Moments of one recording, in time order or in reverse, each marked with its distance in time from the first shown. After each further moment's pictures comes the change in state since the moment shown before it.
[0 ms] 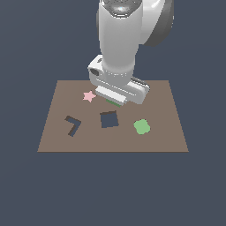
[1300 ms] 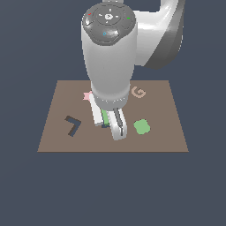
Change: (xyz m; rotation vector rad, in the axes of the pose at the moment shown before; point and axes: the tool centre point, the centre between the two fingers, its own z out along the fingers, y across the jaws) arm 0.082 -0.022 -0.007 0.000 0.000 0.822
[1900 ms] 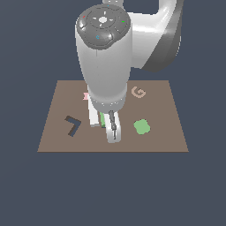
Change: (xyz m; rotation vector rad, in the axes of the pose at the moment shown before) arm 0.008 -0.005 0.000 -0.001 0.000 0.088
